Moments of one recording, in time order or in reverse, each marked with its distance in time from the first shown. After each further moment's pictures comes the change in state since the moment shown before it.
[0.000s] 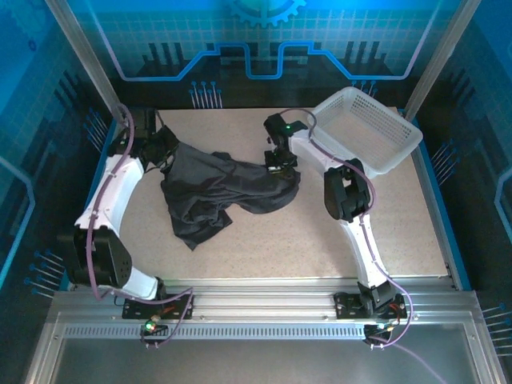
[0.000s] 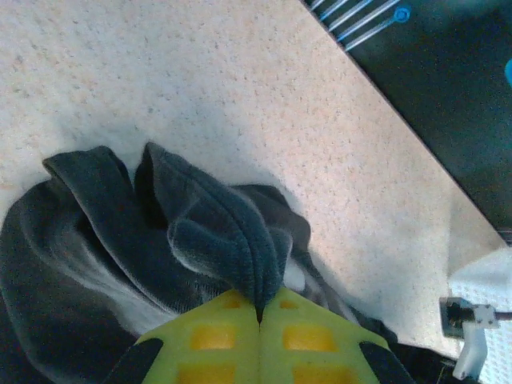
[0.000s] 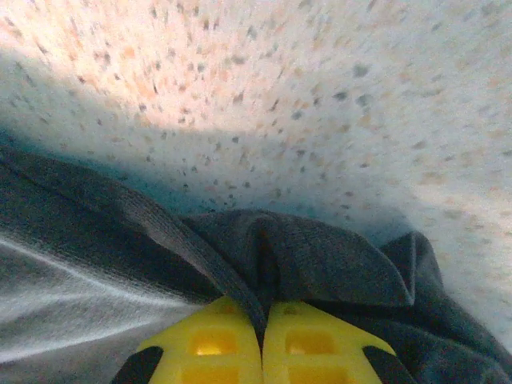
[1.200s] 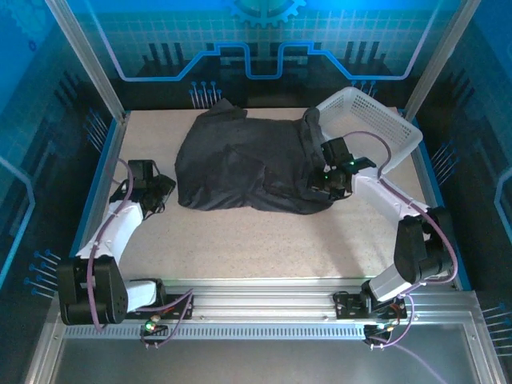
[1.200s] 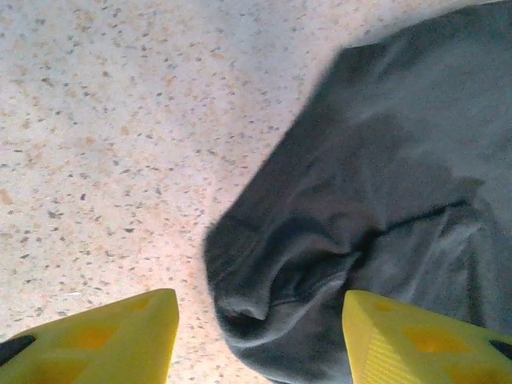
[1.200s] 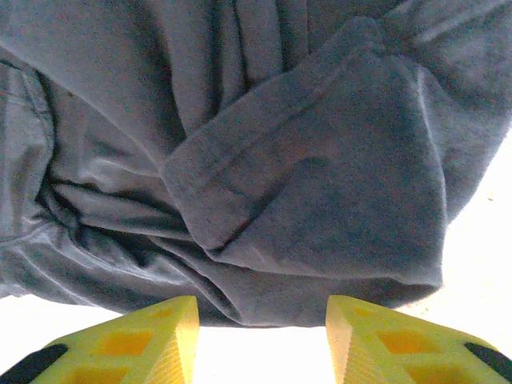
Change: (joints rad) left arm 0.071 -0.299 -0.637 0.237 -0.075 -0.196; right arm -0.151 -0.866 -1.049 0.359 0.003 0.256
